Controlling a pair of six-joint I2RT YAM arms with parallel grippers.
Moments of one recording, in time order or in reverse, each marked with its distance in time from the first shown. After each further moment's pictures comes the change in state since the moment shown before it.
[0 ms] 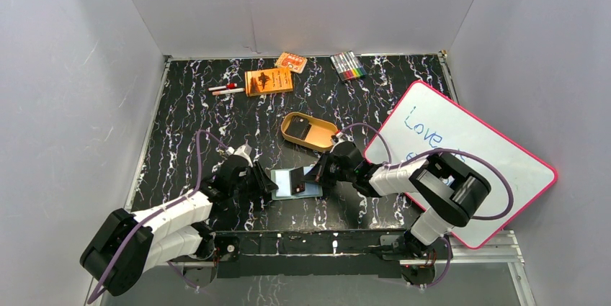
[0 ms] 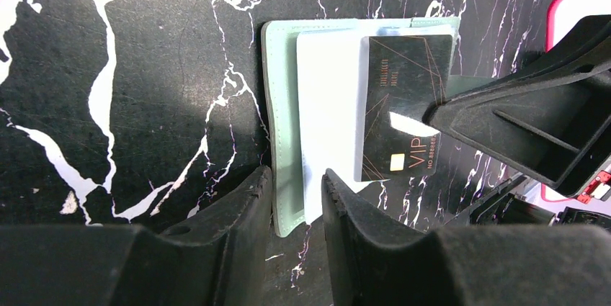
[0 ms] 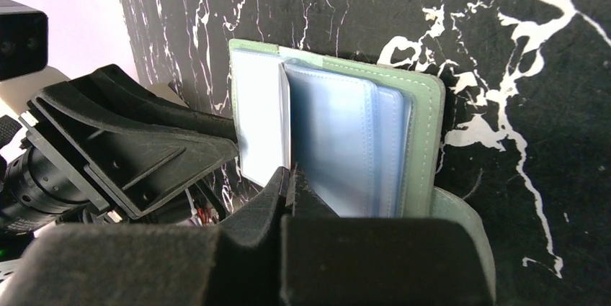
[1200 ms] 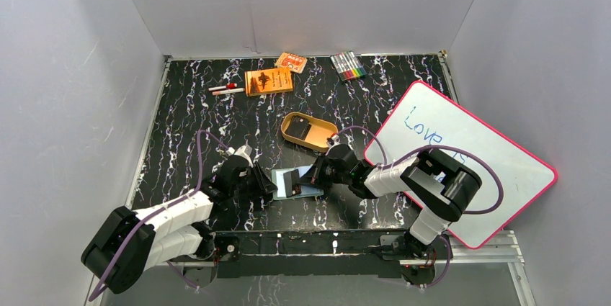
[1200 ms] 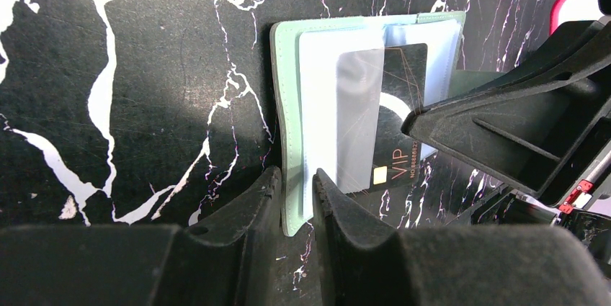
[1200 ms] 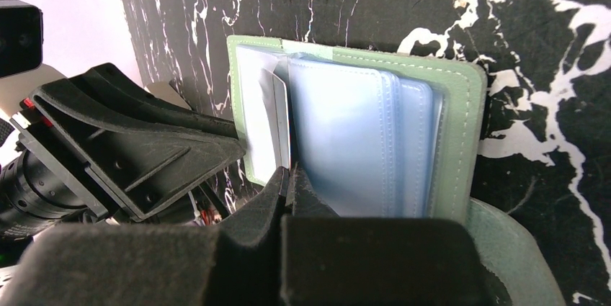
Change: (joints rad) left arm 0.001 0.018 -0.007 0.023 0.004 -0.001; right arm 0.040 0.065 0.011 0.058 0.021 0.041
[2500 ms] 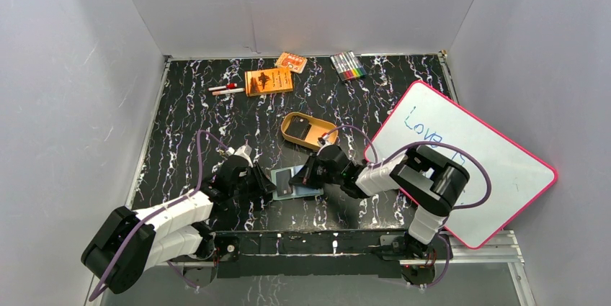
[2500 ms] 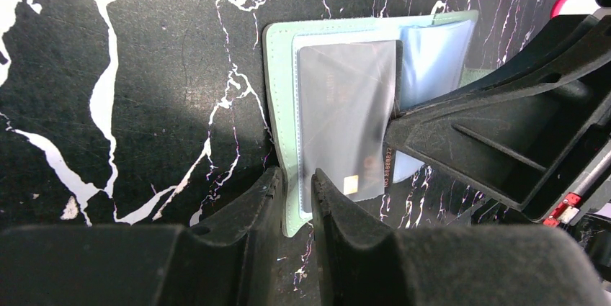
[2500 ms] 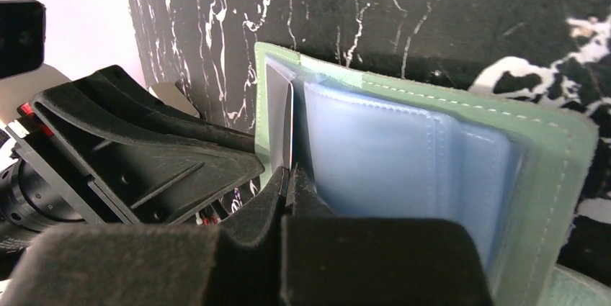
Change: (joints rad) left arm 0.002 0.000 -0.002 0.003 0.001 0.000; right arm 0.055 0.077 0.060 0.040 0.032 0.009
